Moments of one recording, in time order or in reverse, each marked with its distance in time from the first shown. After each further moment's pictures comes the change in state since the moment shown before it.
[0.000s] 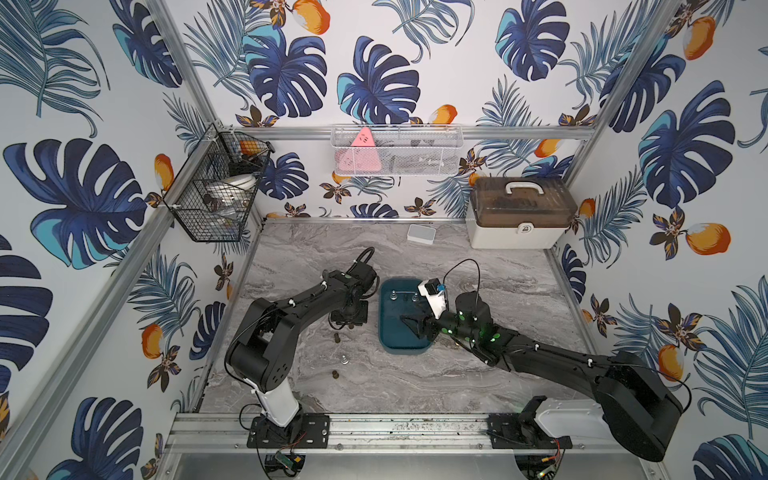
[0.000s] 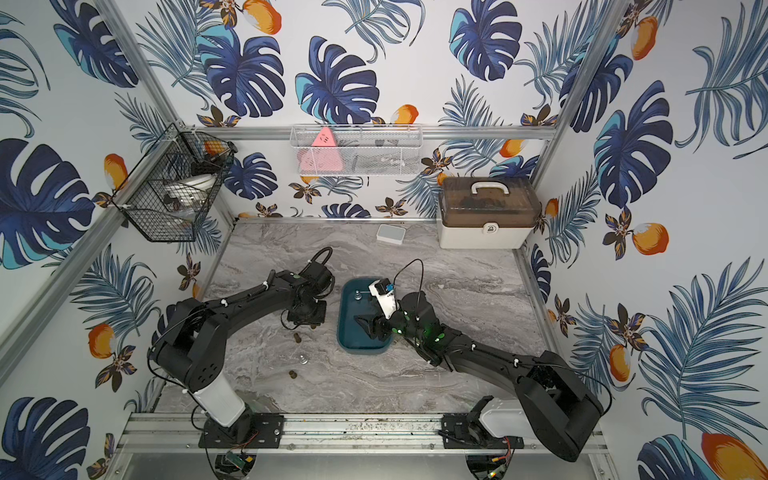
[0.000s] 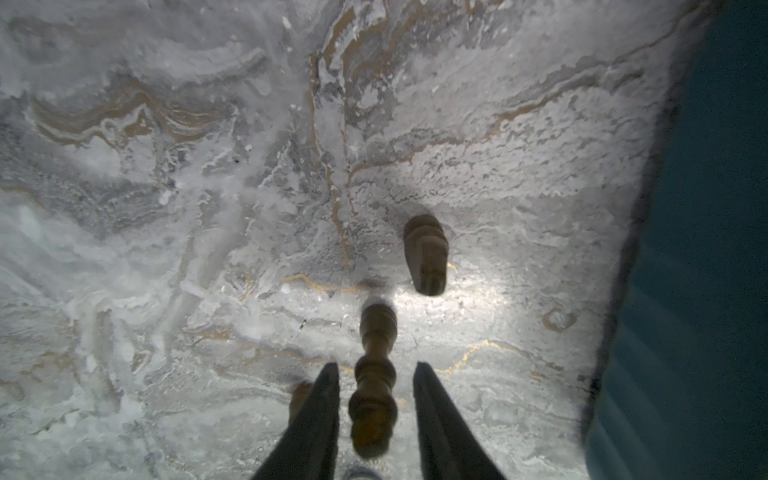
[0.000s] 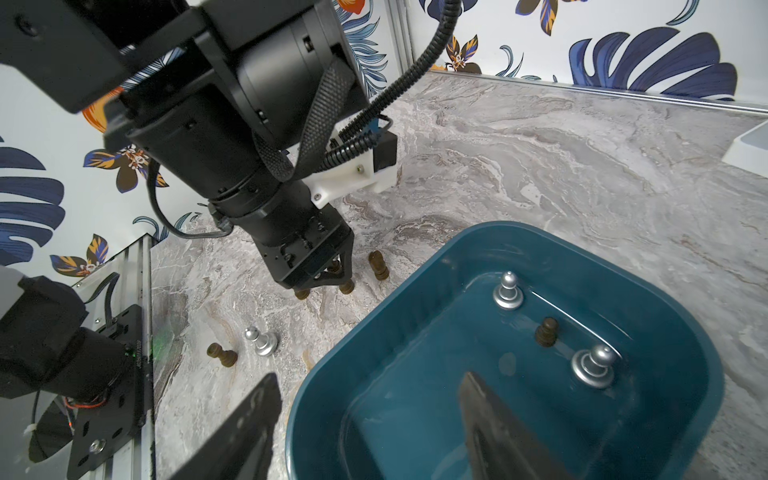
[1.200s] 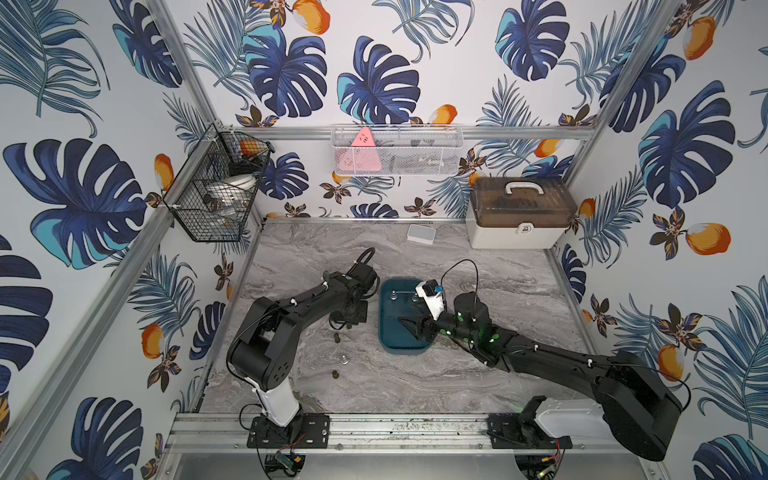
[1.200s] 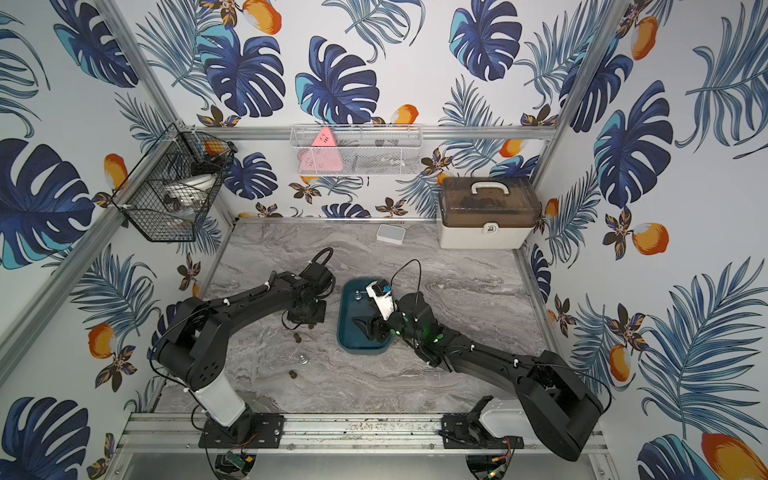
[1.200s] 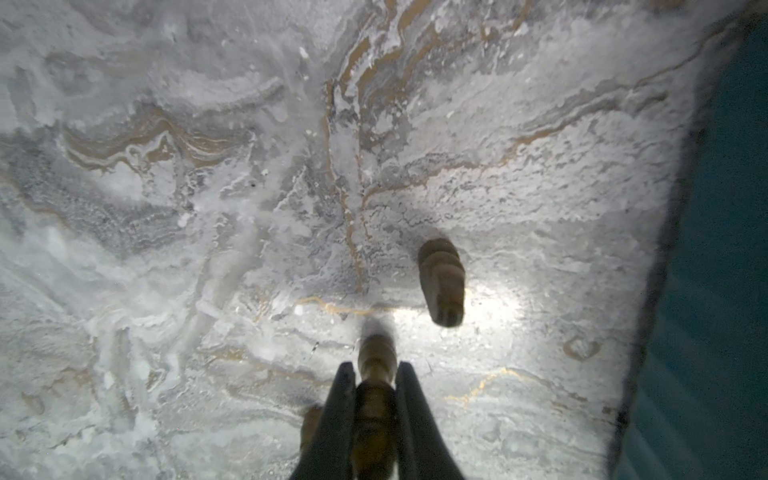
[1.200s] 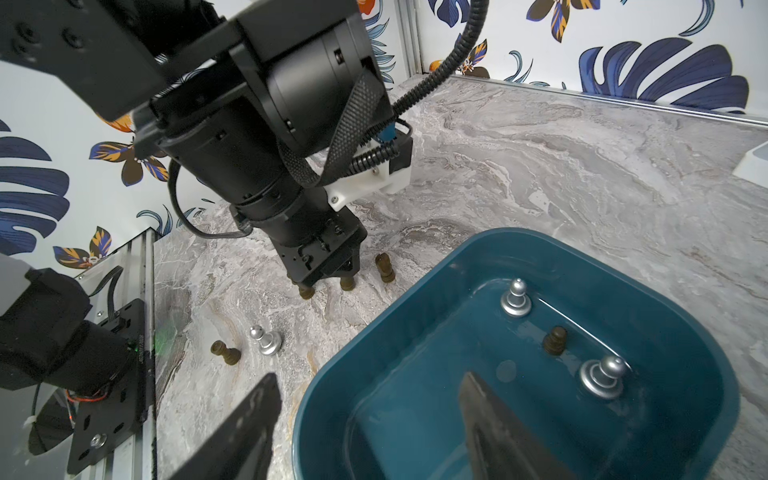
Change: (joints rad) left arm 0.000 -0.006 -0.012 0.031 -0.045 0.016; right arm 0.020 0.000 0.007 -0.001 0.011 -0.011
